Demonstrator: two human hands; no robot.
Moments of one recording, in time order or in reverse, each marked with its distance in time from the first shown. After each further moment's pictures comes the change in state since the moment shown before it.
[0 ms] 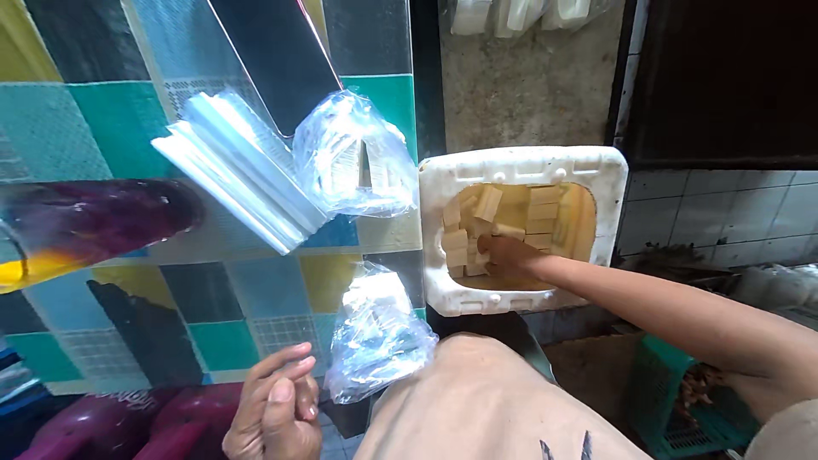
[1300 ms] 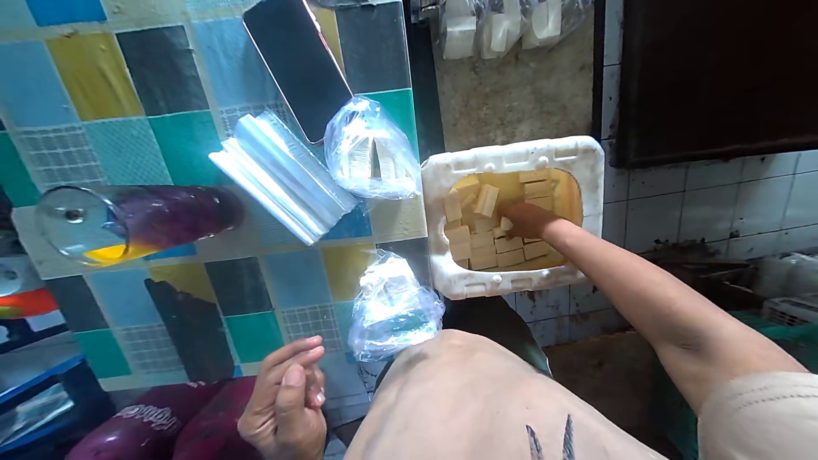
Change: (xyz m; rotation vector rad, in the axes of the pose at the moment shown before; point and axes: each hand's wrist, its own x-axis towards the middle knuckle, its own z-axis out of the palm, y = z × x) left_hand -0.007 0.006 -0.023 -0.038 -0.046 0.088; right_hand 0.007 0.029 -0.041 -0.097 0.102 0.107
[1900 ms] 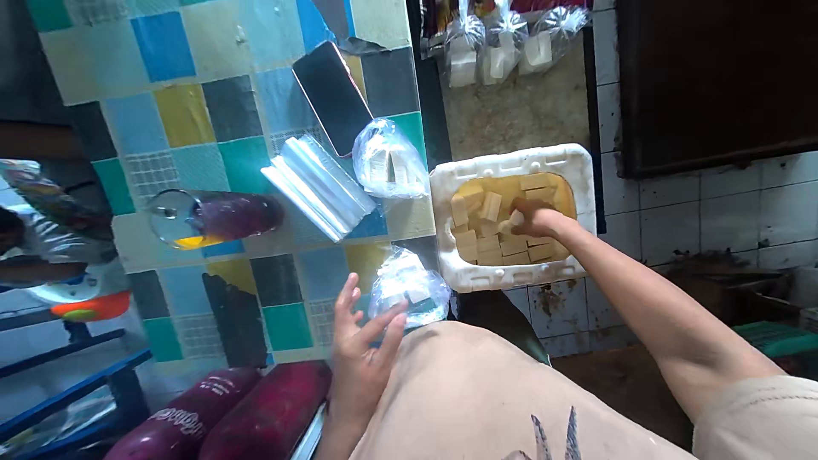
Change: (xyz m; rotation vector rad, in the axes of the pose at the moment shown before) left_hand 0.003 0.020 0.036 0.498 -0.217 -0.044; right_hand -0.033 -0.009 -0.012 0.217 0.209 0.119
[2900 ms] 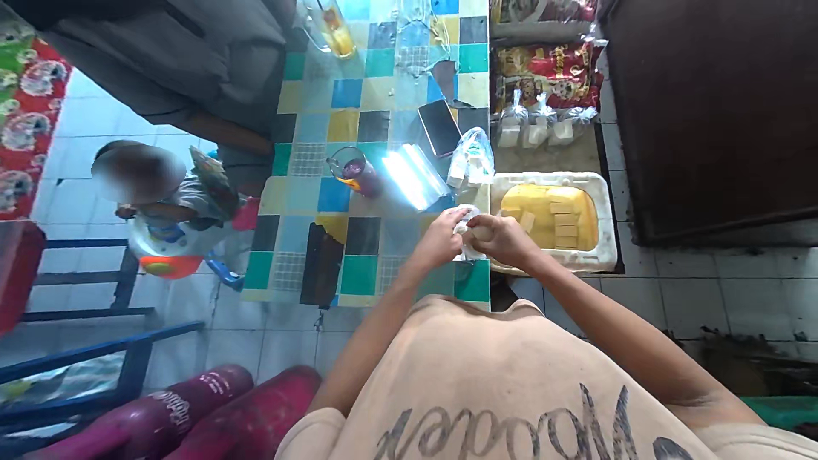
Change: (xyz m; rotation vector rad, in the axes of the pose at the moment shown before) left_hand 0.053 0.016 -0.032 -0.087 -0.464 0.059; right_hand -0.146 -0.185 0.092 0.135 0.565 -0.773
